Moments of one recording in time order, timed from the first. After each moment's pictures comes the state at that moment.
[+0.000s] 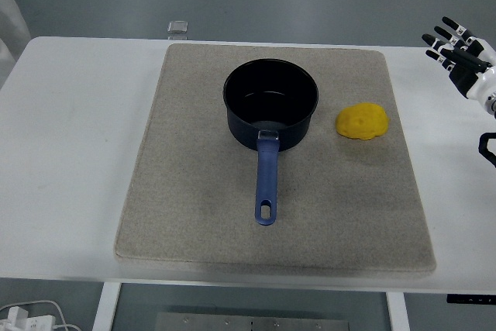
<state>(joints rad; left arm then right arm) -0.04 0.00 -0.07 -0.13 -0.06 -0.11 0.12 0.96 -0.46 0.26 0.62 0.20 0.14 0.32</state>
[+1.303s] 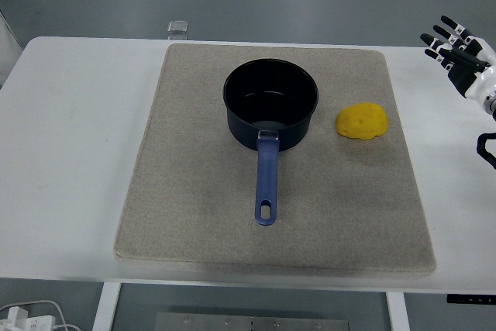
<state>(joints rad) -0.04 0.00 -0.07 -0.13 -0.06 -0.11 0.12 0.96 -0.46 0.26 0.63 0.19 0.14 0.33</state>
